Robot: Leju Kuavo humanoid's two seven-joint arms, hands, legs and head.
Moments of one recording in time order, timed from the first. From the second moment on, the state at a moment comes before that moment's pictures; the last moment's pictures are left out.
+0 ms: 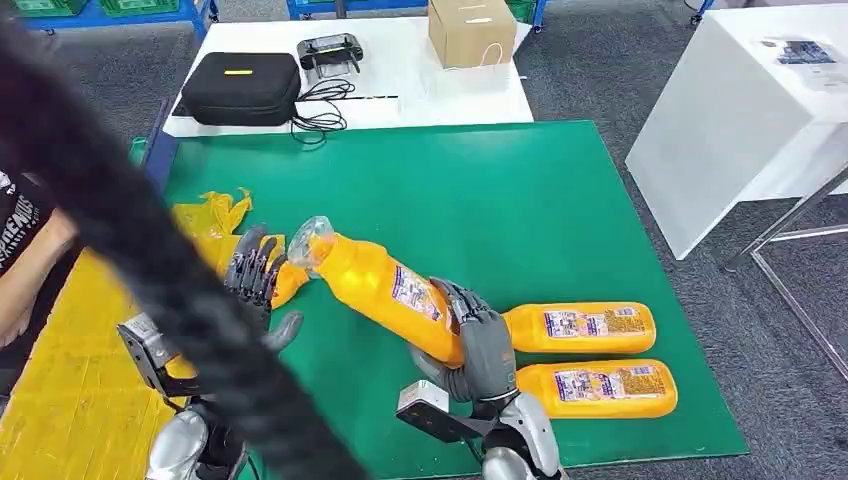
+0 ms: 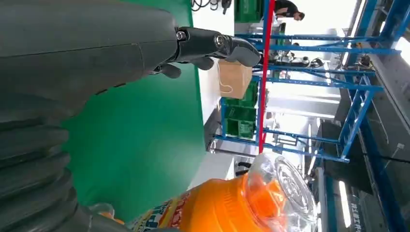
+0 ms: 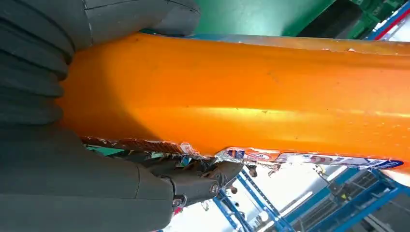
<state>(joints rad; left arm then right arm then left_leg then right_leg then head) -0.07 -0.12 -0.22 -1.55 0.18 -0.18 -0.40 0.06 0.06 0.43 -1.54 0.80 -0.55 -0.21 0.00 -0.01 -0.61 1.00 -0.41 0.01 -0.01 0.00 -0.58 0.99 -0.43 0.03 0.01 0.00</state>
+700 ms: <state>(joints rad) -0.09 -0.12 -0.31 -1.52 0.23 -0.26 -0.39 -0.03 0.13 0.49 -1.43 0.68 -0.49 -0.34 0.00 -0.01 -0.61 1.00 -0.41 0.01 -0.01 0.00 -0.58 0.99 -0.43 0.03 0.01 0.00</state>
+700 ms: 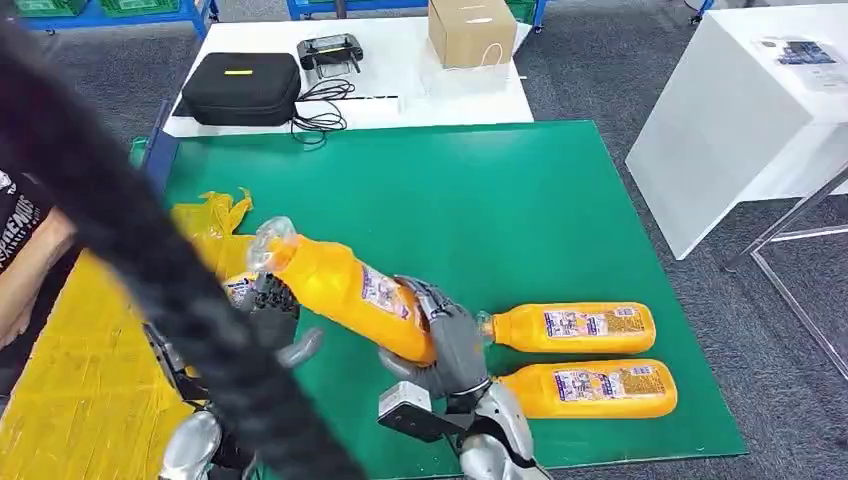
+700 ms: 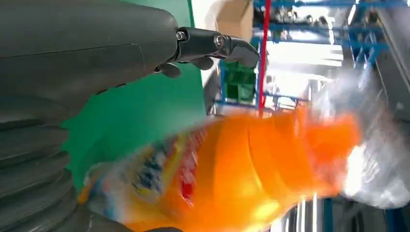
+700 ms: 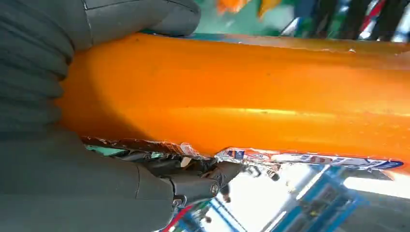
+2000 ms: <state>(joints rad) -0.13 -0.12 -0.35 -1.46 0.27 -0.22 -0.46 -0.15 0.16 0.65 -1.21 0.64 -0.52 -0.36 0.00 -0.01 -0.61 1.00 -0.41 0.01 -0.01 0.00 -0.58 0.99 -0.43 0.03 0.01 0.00</state>
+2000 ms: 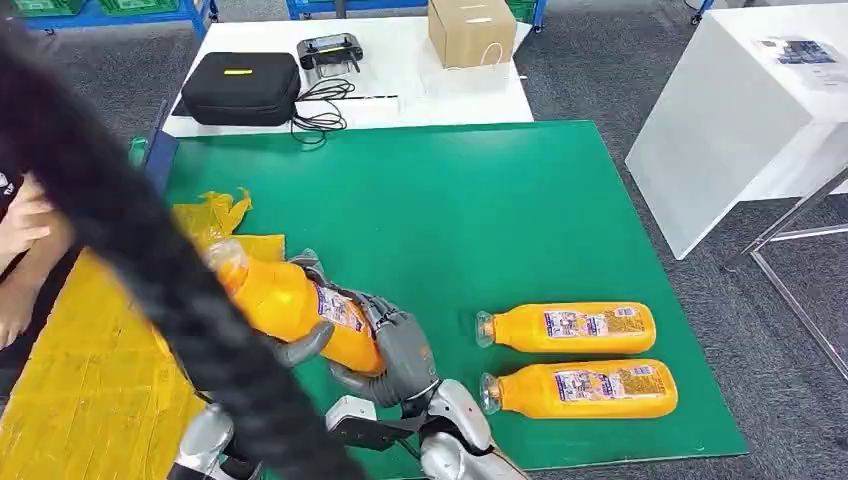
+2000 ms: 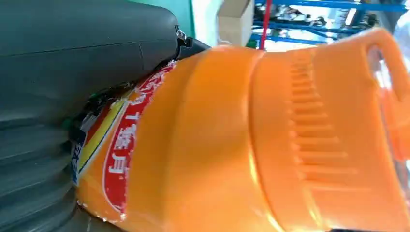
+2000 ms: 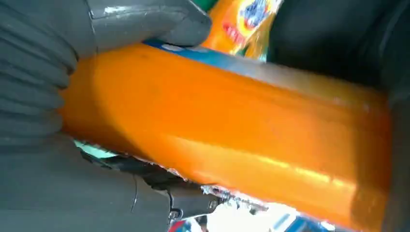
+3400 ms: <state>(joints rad) -0.06 -0.05 -0.24 -1.75 0.07 -0.10 -0.55 0.04 0.13 0.48 -1.63 0.44 -0.55 -0.50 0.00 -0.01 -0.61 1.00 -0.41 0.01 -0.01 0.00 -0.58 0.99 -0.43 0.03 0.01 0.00</state>
